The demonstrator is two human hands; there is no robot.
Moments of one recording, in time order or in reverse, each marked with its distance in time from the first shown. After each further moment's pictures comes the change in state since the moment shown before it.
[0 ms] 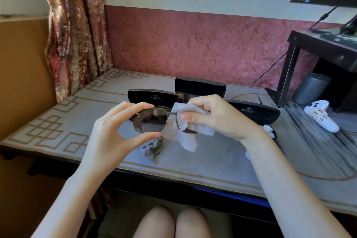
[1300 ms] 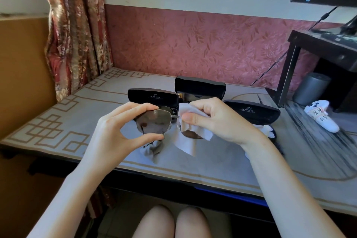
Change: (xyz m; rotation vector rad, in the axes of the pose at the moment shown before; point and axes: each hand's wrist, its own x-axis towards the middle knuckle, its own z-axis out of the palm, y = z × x) left_hand 0.003 0.001 0.000 -0.032 -0.049 0.018; right_hand -0.006 -0.002 0.006 -0.105 0.023 0.009
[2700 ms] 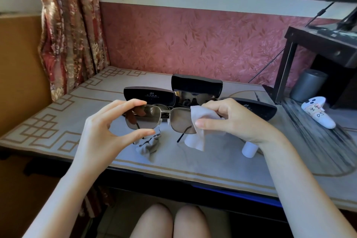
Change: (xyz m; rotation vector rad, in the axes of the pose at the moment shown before) left_hand -0.004 -0.007 0.001 -0.055 0.077 -0.075; right_hand -0.025 0.012 -0.024 0.045 -0.027 0.043
